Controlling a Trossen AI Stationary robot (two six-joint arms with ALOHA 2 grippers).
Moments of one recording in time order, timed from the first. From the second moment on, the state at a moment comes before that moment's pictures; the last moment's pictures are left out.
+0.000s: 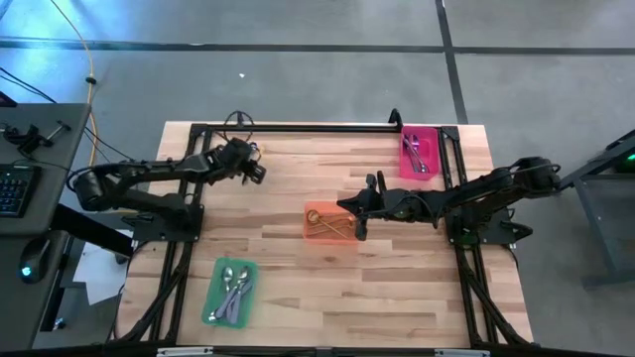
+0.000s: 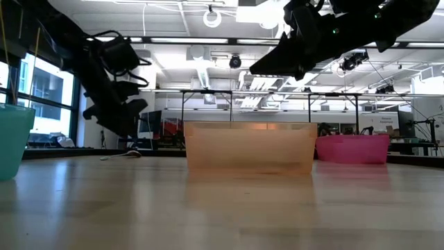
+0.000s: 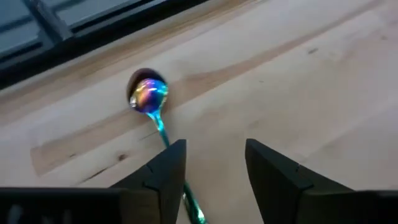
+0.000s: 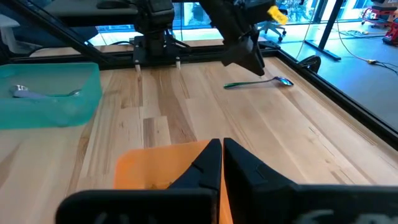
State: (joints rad) left arm 0.59 1.22 0.46 -0.12 -0.32 -0.34; right arm 0.11 1.40 0.59 0.52 0.31 0.07
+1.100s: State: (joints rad) left arm 0.75 1.46 0.50 -0.10 -0.14 -0.02; right arm 0.11 1.40 0.59 0.52 0.31 0.08
